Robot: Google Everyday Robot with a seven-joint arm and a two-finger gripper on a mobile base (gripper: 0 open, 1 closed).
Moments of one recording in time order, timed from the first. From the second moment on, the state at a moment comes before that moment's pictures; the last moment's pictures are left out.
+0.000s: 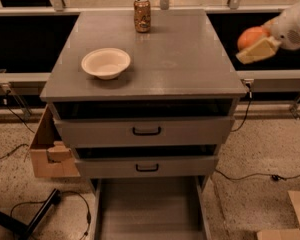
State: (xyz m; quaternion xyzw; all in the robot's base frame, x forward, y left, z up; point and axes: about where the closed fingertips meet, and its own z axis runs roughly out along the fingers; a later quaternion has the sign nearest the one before) arm 0.661 -0.281 0.944 -0.46 0.80 0.04 0.40
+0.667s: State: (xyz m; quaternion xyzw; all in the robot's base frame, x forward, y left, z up) arm 0.529 -0.354 0.879 -0.36 0.87 0.03 0.32
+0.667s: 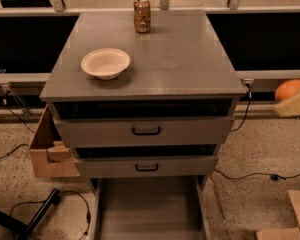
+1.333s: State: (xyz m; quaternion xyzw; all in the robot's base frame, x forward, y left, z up) arm 0.484 -0.348 0.790 -0.31 0.90 0.09 0.29
